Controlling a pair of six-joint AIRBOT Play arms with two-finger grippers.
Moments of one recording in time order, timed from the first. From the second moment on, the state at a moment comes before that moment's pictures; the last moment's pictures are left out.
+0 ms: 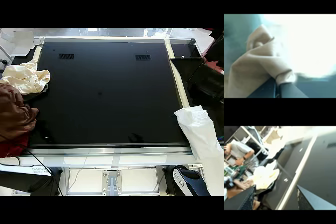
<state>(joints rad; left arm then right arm) 0.69 -1.54 1.71 1.26 -1.05 -1.43 -0.18 -0.71 1.11 -0.40 0.97 1.14</state>
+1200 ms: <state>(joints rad) -0.13 -1.64 1.71 1.02 -0.98 -1.64 -0.11 -1.18 1.30 -0.91 1.15 1.28</state>
